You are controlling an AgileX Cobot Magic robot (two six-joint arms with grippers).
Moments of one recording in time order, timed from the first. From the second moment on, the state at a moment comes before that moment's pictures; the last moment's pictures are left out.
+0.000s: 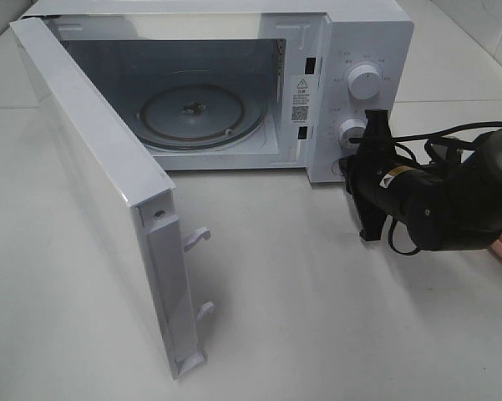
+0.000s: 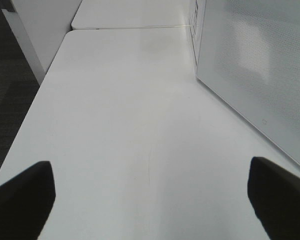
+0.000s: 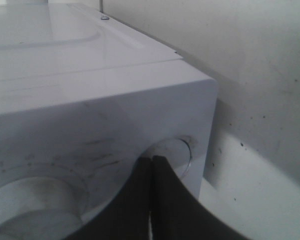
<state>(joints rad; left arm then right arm) 0.03 0.00 -0.49 0.00 1.03 0.05 0.38 2.07 -0.73 0.28 -0.90 1.50</state>
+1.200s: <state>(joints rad) 0.03 0.00 -0.49 0.00 1.03 0.05 0.38 1.47 -0.43 0.20 -0.11 0.90</state>
